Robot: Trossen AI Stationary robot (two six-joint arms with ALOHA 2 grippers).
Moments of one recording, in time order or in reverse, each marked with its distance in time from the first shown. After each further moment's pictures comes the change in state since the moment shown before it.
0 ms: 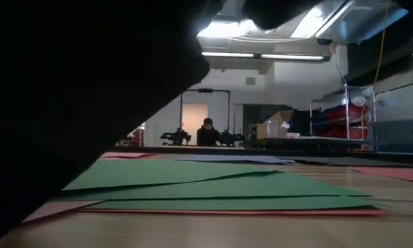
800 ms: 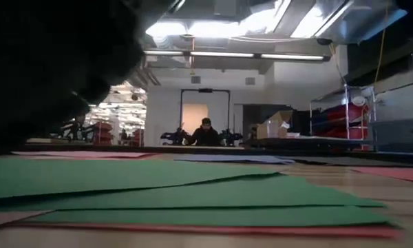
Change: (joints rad) left arm -0.037 -0.002 0.004 -0.026 0.003 -0.048; right arm -0.021 0.000 -0.049 0.205 -0.006 0.045
